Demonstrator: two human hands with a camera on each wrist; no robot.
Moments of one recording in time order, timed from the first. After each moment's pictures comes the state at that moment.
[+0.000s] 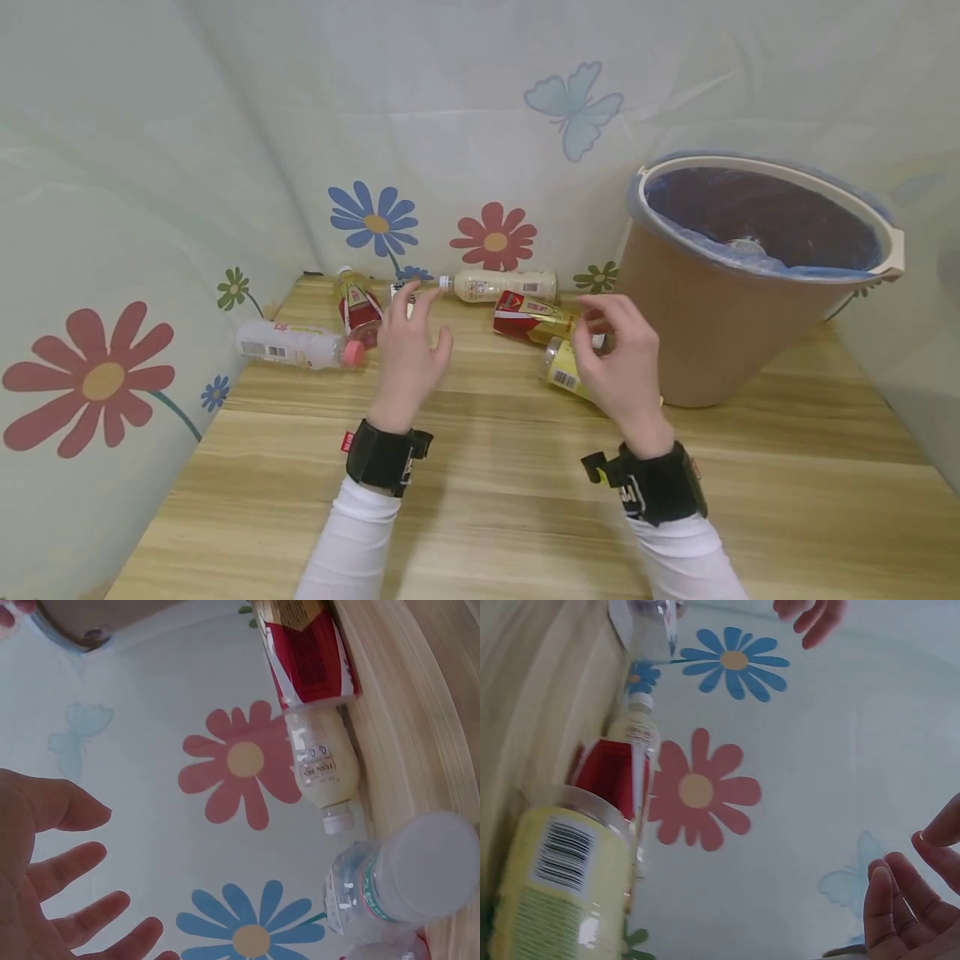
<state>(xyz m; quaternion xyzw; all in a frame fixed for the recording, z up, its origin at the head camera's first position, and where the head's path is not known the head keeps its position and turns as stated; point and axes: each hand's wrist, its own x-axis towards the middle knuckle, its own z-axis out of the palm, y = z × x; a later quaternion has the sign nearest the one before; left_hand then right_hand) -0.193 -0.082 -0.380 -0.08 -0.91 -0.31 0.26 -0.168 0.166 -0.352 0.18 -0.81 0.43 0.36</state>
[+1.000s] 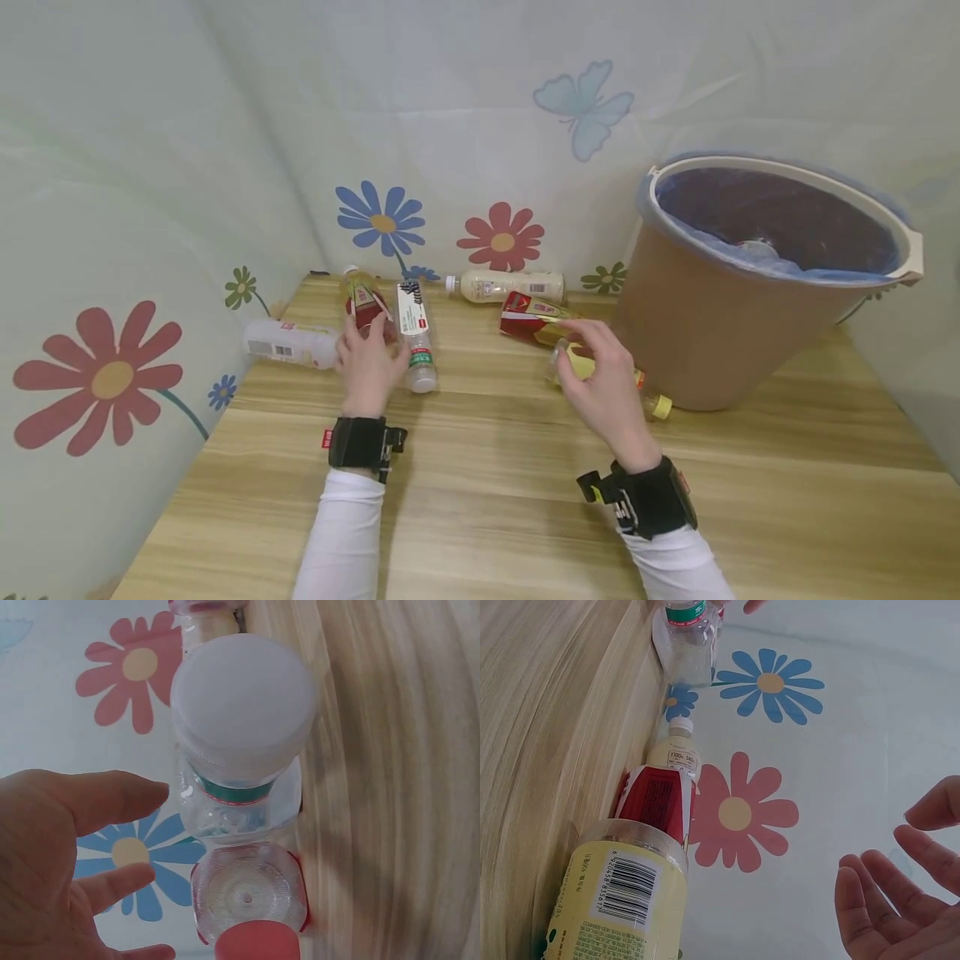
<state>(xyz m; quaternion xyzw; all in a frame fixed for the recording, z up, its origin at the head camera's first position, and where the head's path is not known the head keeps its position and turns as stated) -0.217 -0.148 -0.425 0.11 -0.94 -0.30 0.07 -0.168 0.152 -0.388 0.17 -0.84 0.44 0.26</state>
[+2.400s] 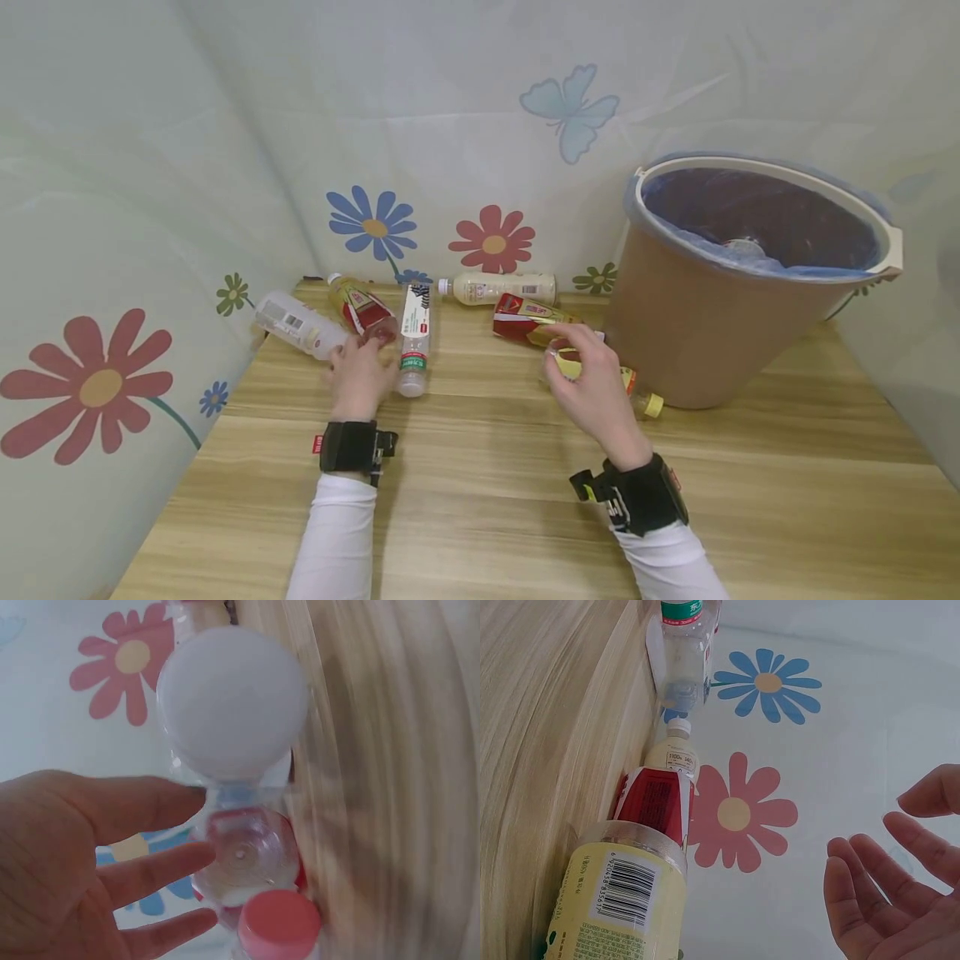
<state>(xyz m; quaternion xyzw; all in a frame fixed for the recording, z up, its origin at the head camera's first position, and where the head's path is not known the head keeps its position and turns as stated) -0.211 -0.150 -0.423 0.10 -0.97 -0.24 0.02 -0.166 0.155 -0.385 0.17 -0.86 0.43 0.21</state>
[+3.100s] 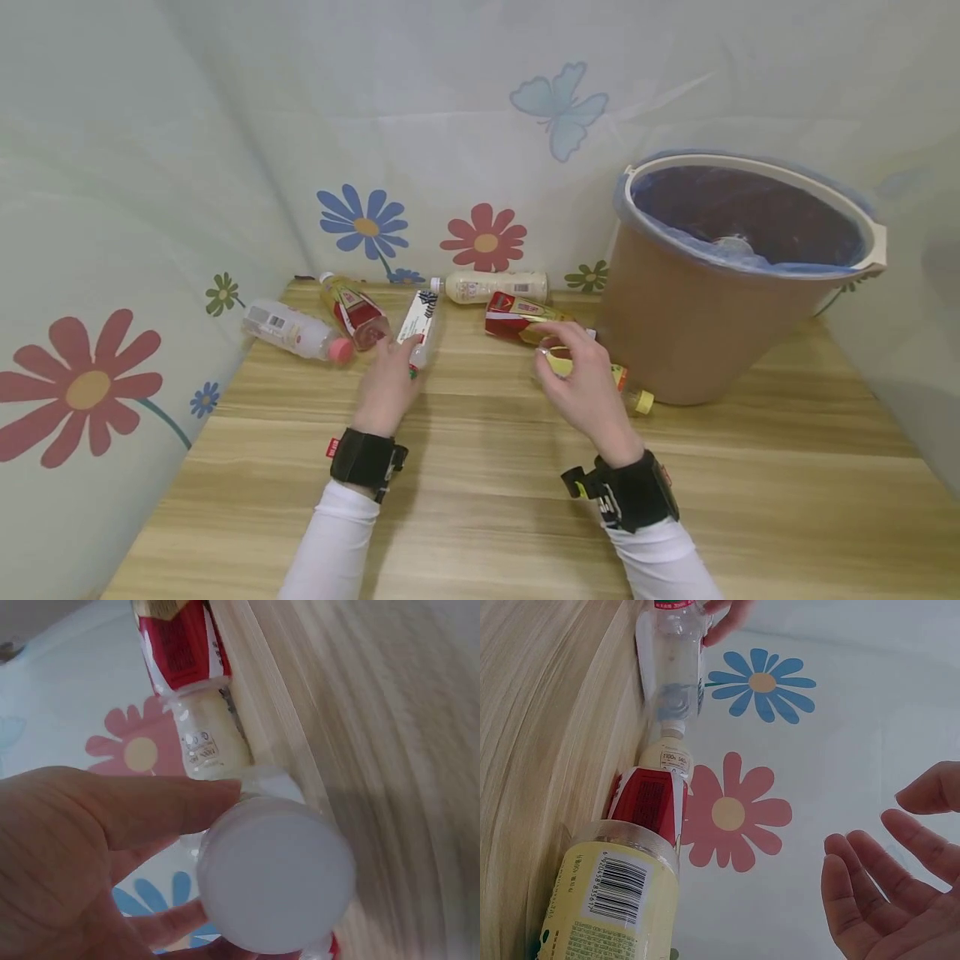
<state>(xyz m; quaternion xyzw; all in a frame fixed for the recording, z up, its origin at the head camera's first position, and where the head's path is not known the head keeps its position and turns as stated) -0.201 -0.108 -0.434 -0.01 -0.97 -0.23 0.06 -0.167 0.157 -0.383 0.18 -0.86 0.43 0.21</state>
